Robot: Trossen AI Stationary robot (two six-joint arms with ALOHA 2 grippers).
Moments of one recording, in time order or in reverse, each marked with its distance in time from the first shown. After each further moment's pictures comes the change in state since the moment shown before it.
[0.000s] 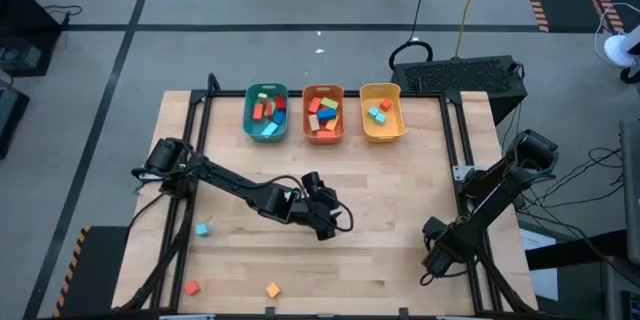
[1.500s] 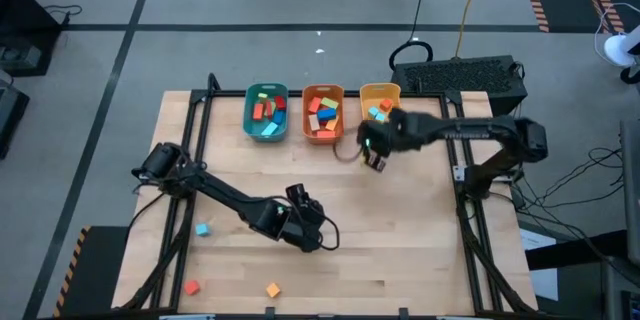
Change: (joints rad) left arm -0.112 -0.005 0.000 -0.260 -0.065 -0.153; right arm -1.060 -0.009 0.438 -0.031 0.682 -1.358
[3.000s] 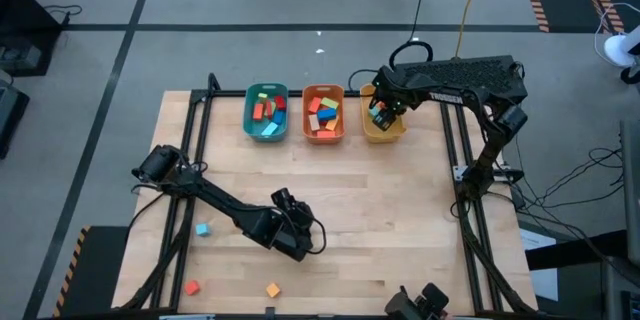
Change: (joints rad) left arm -0.056 -0.002 -0.078 -0.071 -0.074 -0.274; right arm -0.607 0.224 -0.089 0.323 -0.211 -0.348
